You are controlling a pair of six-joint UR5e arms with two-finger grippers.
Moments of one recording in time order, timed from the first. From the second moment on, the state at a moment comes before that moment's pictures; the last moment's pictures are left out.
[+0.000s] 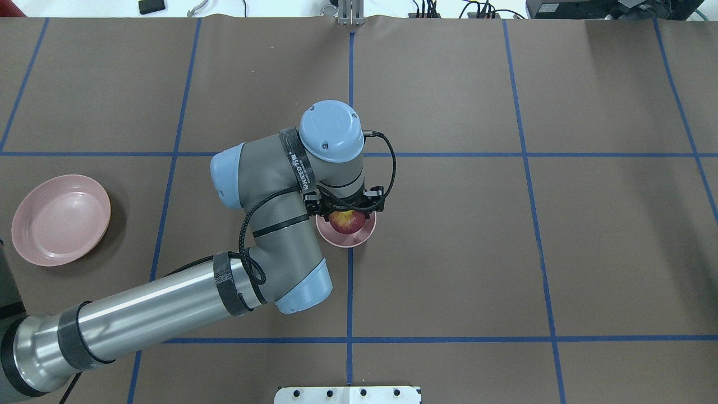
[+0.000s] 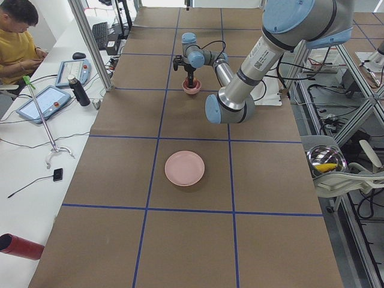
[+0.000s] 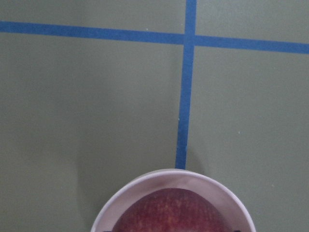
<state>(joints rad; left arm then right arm) -0.50 -2.48 -1.42 -1.59 -1.95 -1.26 1.47 -1.59 1.65 -1.47 2.29 -0.07</state>
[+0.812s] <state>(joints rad) -0.50 -2.46 -1.47 -1.61 -1.94 -1.25 1.47 -1.59 1.64 -1.47 2.29 -0.07</state>
